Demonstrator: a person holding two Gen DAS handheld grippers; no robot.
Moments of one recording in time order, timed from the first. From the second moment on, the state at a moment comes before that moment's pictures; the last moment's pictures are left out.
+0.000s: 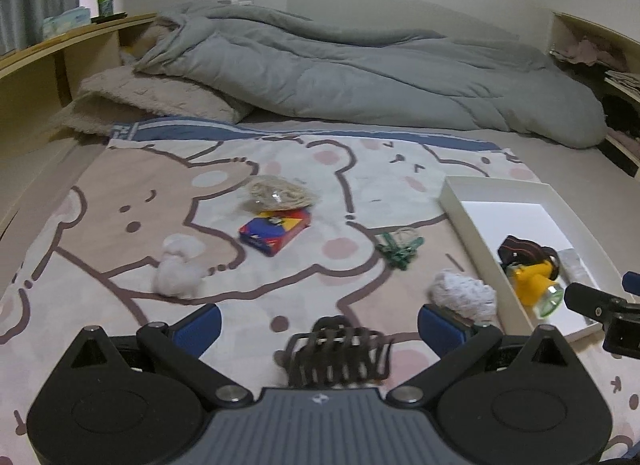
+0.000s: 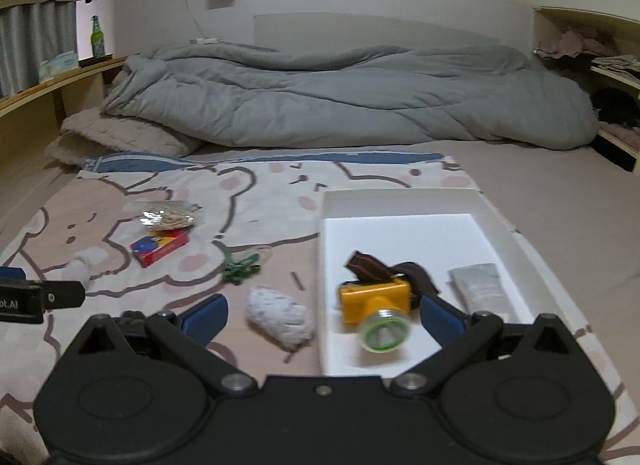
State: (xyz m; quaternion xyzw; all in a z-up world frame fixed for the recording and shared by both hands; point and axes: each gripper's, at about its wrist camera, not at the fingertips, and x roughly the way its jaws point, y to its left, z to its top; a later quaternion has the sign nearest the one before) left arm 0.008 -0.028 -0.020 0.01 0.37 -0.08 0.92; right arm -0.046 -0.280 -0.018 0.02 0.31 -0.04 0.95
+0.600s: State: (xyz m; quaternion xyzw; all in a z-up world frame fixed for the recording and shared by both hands) left arm 0.038 -0.016 -0.052 0.00 0.39 -0.06 0.92; right arm -0.017 -0.254 -0.043 0.03 0.32 -0.02 0.95
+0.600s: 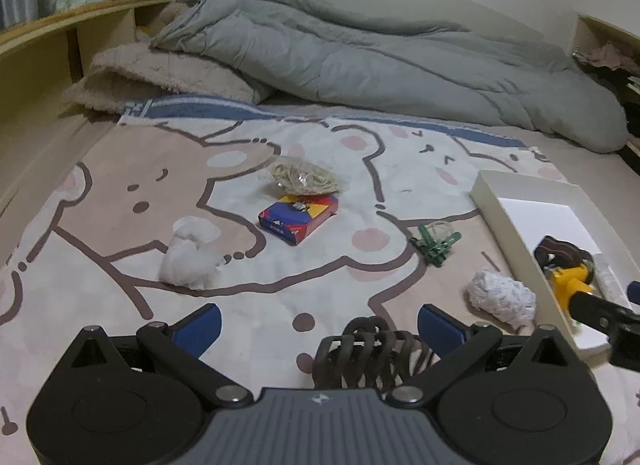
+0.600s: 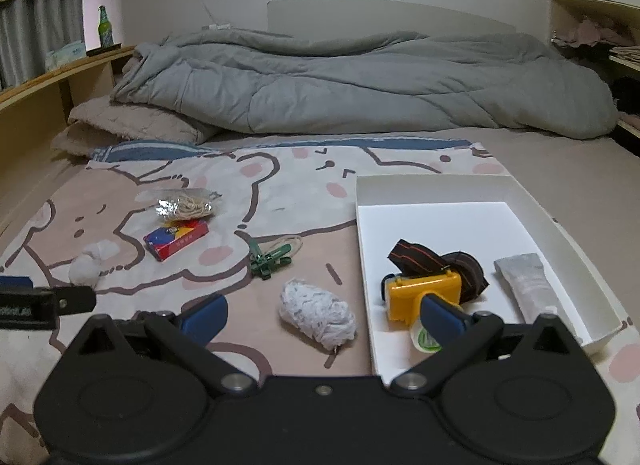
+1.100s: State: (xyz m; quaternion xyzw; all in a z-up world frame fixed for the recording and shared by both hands) left arm 0.077 -0.016 -0.098 -0.04 0.43 -0.05 0.90; right arm 0.022 -0.250 -0.075 -0.09 0.36 0.05 0.93
